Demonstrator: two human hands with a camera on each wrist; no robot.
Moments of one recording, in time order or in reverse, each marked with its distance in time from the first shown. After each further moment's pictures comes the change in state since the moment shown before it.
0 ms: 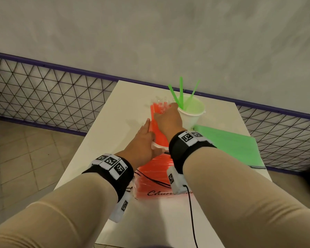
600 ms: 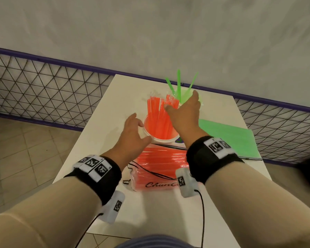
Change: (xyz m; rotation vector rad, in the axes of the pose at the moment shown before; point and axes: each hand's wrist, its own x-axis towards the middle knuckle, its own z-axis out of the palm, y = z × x) left_hand -0.030 0.010 -0.016 -0.301 0.223 -0.125; right_hand -0.023 0.014 -0.049 0.016 0.183 -0.072
